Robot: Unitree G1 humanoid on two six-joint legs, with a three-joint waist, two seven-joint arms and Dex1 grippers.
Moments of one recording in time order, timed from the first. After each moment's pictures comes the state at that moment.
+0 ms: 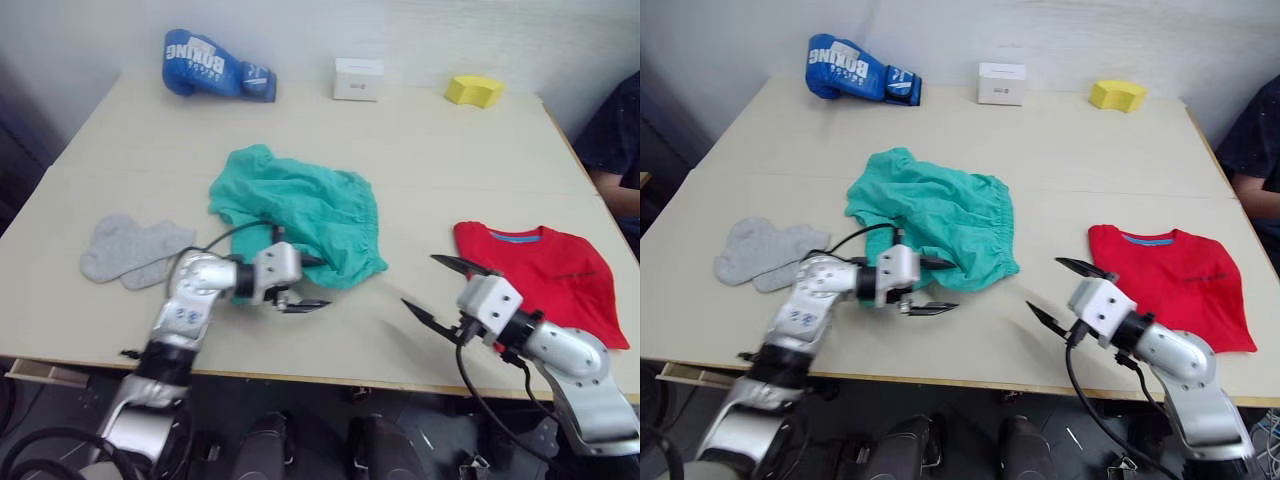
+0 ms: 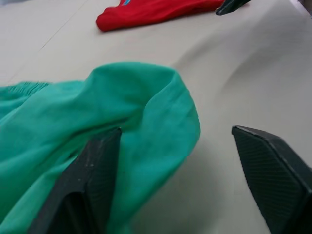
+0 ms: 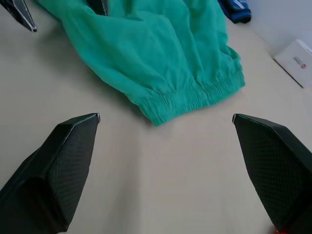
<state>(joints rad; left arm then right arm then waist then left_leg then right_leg) -0.46 0.50 -0.08 0.03 -0.11 0.11 -1.13 -0.04 -0.66 -0.04 -0.31 0.14 -0.05 0.76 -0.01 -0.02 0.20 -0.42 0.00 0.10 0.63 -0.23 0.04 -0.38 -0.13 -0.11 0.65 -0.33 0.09</state>
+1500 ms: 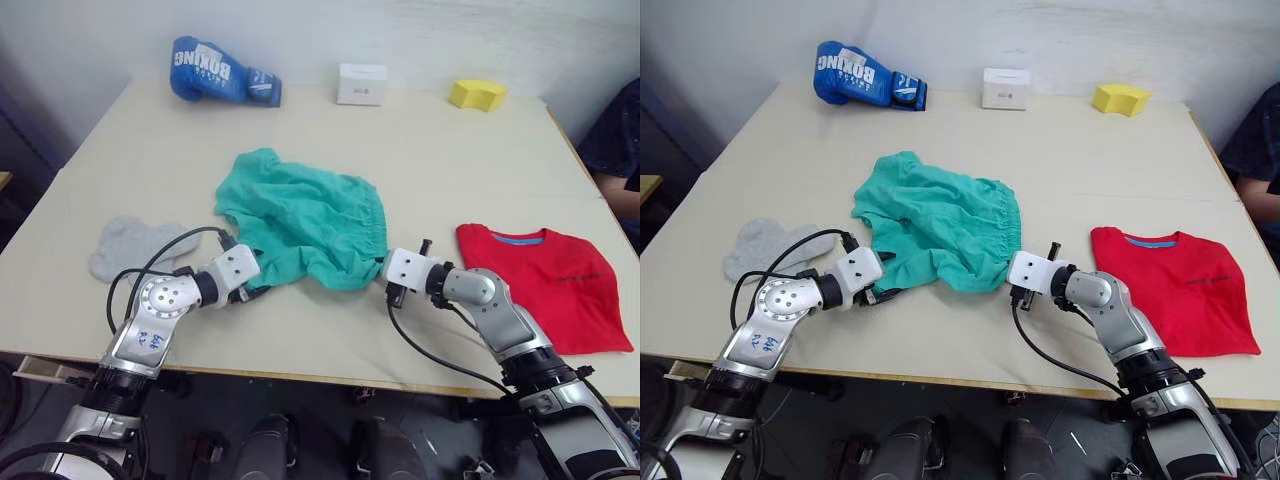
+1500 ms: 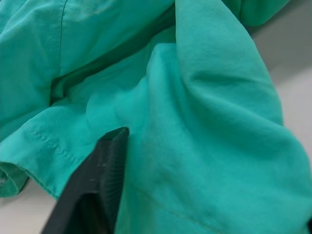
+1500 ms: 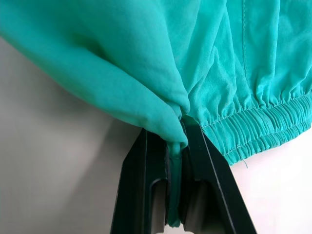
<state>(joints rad) -0.39 0.60 -0.14 0.12 0.07 0.07 -0.65 -0.51 -0.54 0.26 0.23 -0.19 -0.08 0.72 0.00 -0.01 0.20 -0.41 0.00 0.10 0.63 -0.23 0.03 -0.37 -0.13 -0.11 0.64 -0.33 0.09</state>
